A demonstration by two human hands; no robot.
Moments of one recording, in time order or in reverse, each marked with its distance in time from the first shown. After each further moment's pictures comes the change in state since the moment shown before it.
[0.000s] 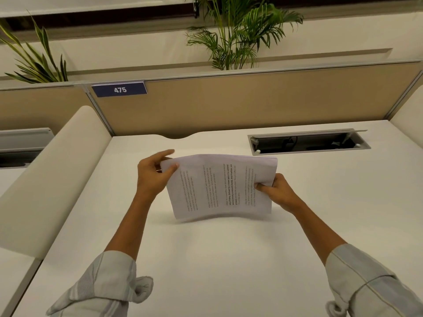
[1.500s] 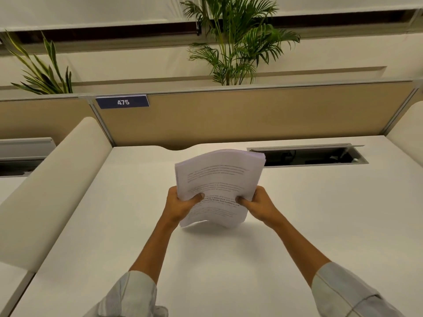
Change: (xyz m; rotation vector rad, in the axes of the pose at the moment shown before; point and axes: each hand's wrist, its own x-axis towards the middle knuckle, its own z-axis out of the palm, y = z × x) left_hand -0.037 0.003 0.052 -0.292 -0.205 -0.238; right_hand 0.000 -0.022 0.043 0.059 -0.033 -0.147
